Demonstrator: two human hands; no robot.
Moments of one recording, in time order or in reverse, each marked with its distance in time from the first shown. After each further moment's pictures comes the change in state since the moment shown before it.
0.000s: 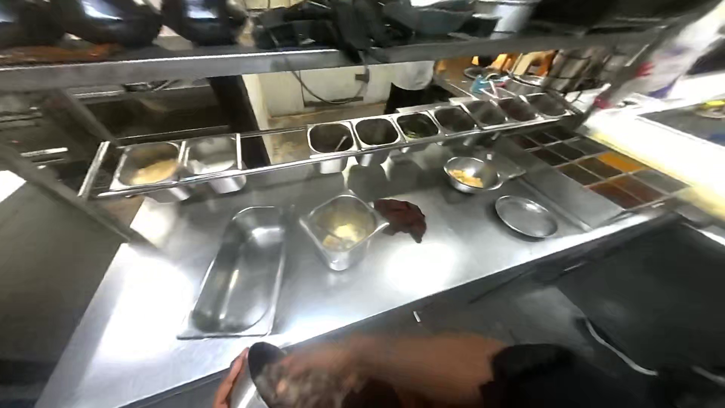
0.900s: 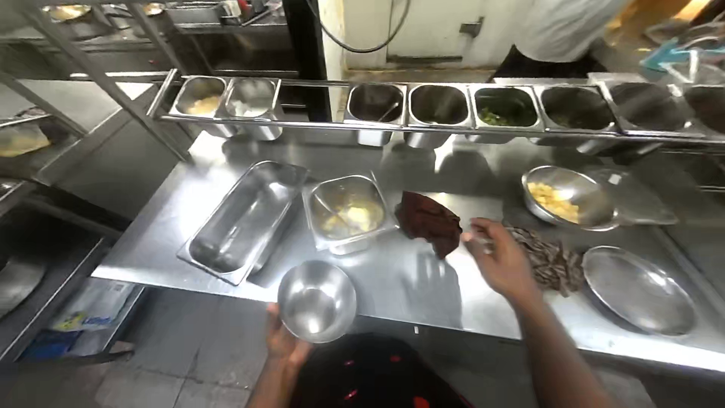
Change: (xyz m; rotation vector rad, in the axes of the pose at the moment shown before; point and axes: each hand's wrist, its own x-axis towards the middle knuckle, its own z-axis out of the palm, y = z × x) left_hand 0.013 -0.070 0.161 -1.059 0.410 -0.539; right_hand -0.206 0.032 -0.302 -0.836 1.217 -0.287
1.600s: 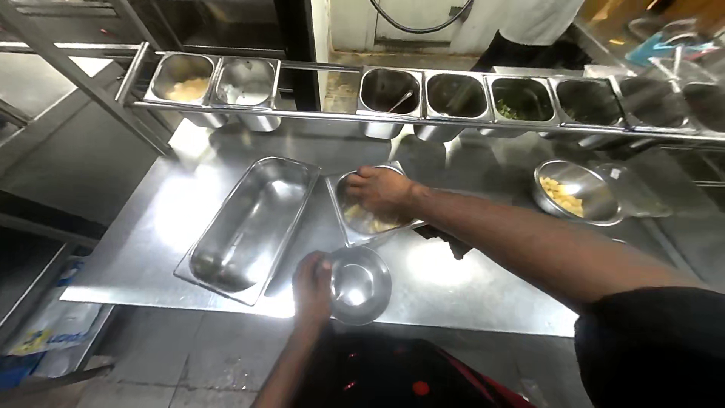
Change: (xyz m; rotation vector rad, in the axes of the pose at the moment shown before) left_hand 0.084 0.019 0.002 1.399 0.118 0.215; right_hand 0.155 -0.186 0.144 -1.141 -0.470 -1.440
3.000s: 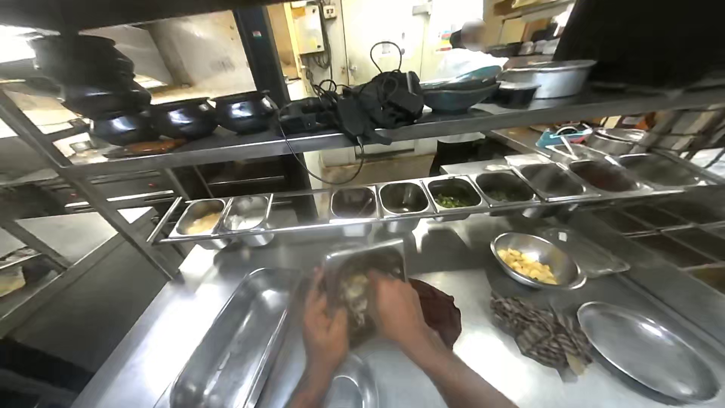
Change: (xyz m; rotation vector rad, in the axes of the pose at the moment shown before) left_hand 0.043 0.161 0.052 -0.197 0.118 0.564; right_hand -0.081 -0.065 -0.104 0.974 0.070 1.315
